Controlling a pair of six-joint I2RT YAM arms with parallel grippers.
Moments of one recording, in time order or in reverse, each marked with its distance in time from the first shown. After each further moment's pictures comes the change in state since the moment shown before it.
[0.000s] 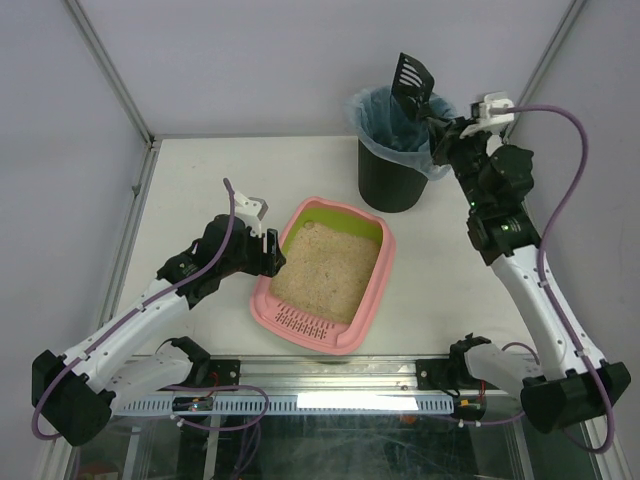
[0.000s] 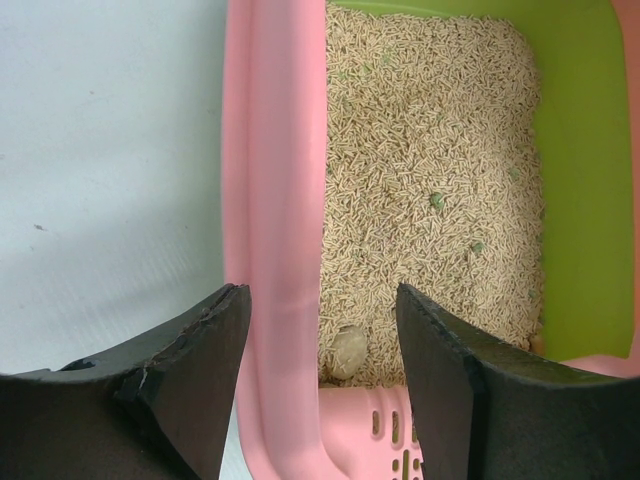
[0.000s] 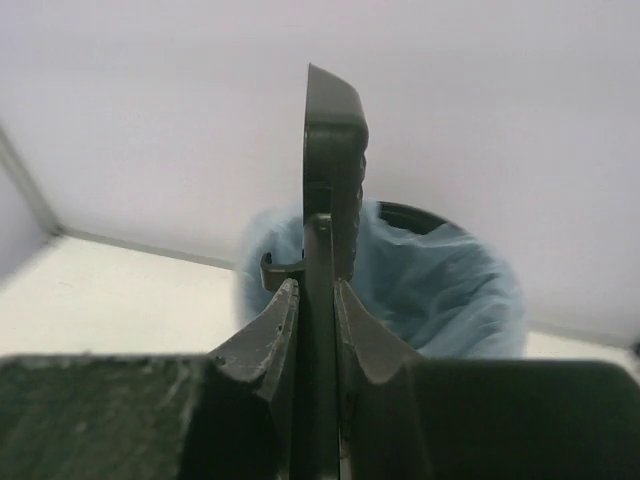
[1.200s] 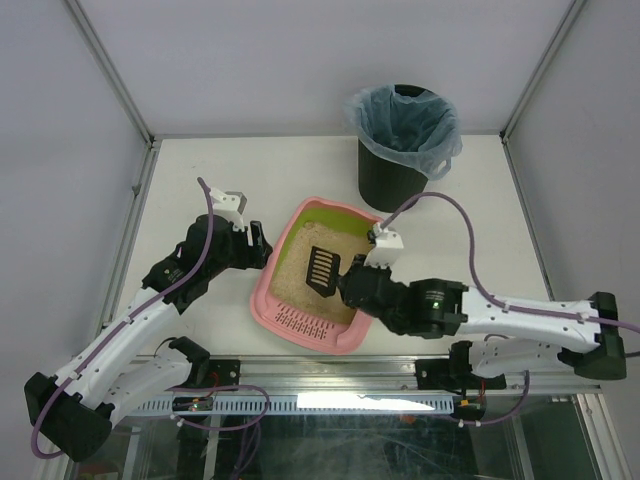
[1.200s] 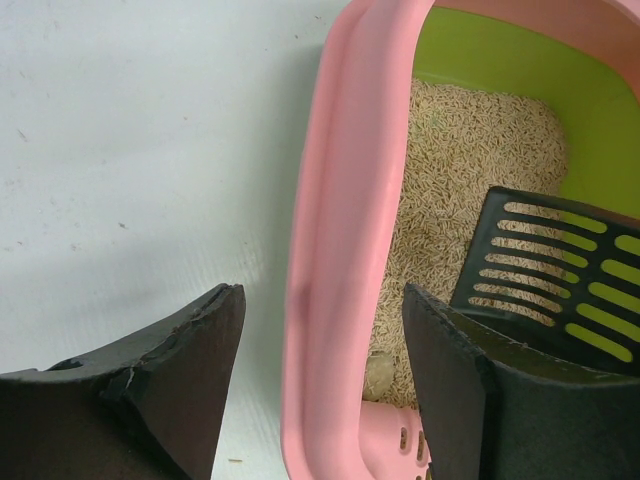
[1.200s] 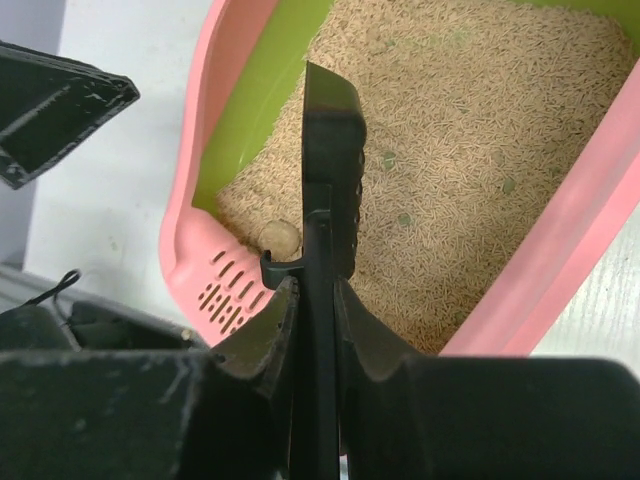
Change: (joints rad) left arm 0.071 -0.090 0.000 -0.016 -0.087 -0.021; right arm 1.059 -0.054 -0.145 -0.826 0.700 1.125
